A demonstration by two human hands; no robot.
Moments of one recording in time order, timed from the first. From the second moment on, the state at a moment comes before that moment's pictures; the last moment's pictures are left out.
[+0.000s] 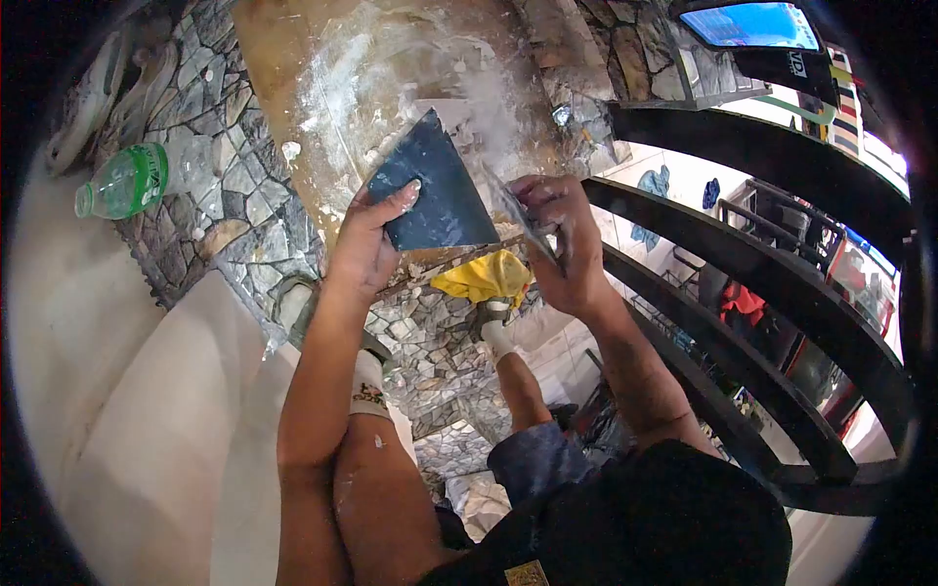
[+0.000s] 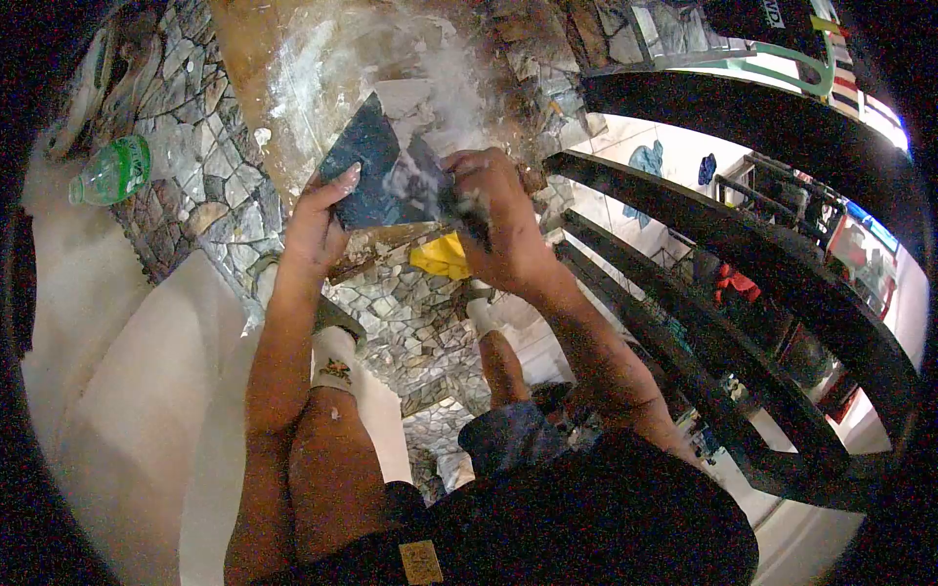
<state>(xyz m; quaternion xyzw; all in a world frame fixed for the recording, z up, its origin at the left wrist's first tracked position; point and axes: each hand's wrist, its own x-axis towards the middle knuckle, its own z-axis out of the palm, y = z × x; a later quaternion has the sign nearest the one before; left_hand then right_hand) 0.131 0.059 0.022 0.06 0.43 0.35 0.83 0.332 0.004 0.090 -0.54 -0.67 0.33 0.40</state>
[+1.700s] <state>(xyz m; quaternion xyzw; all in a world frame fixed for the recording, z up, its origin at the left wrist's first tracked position) 0.106 0.062 0.037 0.24 0.36 0.23 0.87 0.362 0.066 0.070 -0.67 -0.54 0.40 0.32</state>
